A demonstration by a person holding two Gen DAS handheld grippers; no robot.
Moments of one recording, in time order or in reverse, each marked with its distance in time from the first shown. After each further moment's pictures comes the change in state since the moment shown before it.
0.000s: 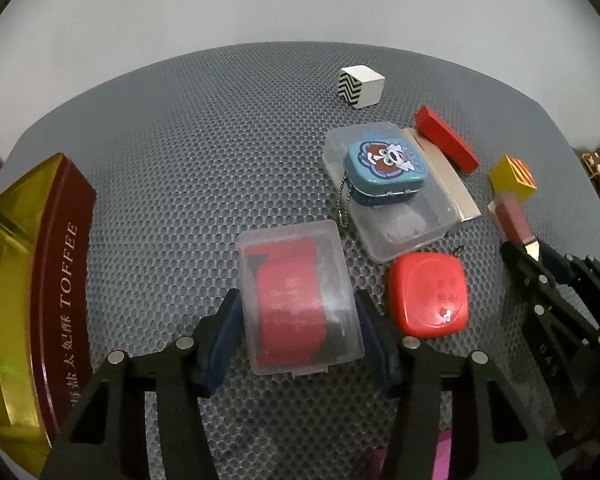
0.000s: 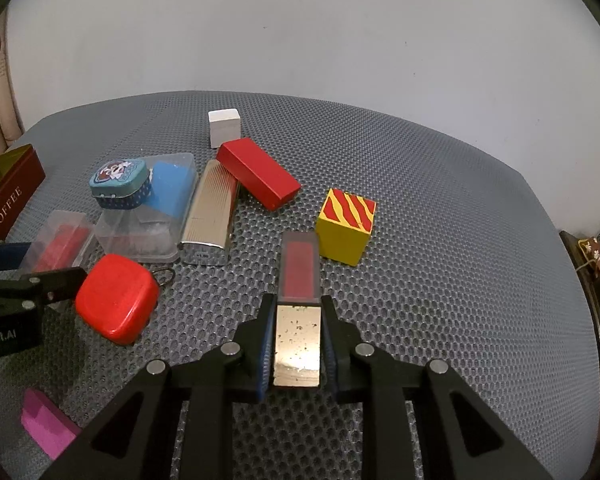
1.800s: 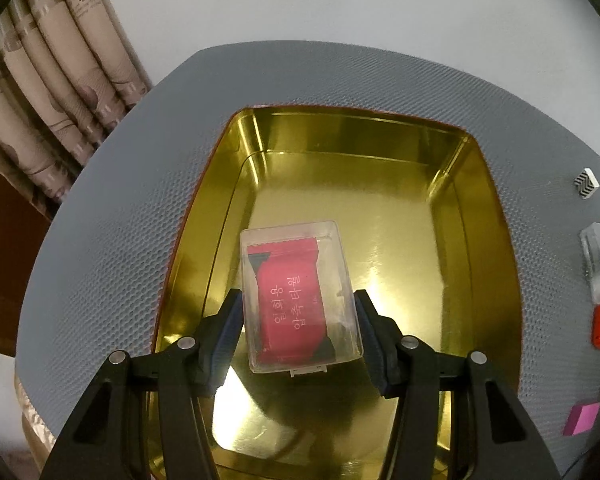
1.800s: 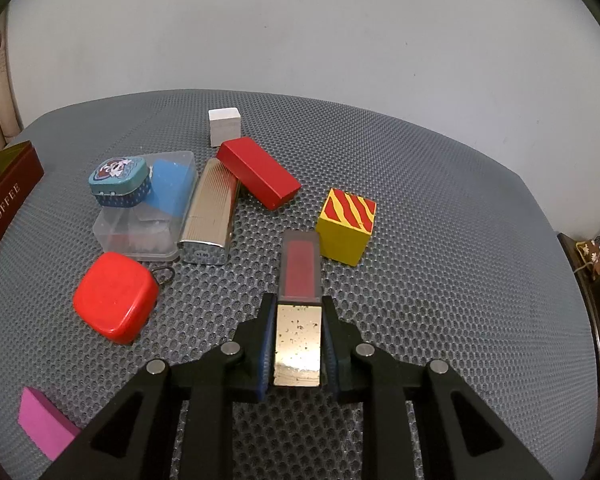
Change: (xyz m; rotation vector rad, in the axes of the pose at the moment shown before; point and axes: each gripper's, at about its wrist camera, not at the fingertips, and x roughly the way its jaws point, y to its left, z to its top) left arm -0.053 0.228 -0.043 -0.328 0.025 0.296; right arm -0.005 0.001 -0.003 -0.013 0.000 -0.012
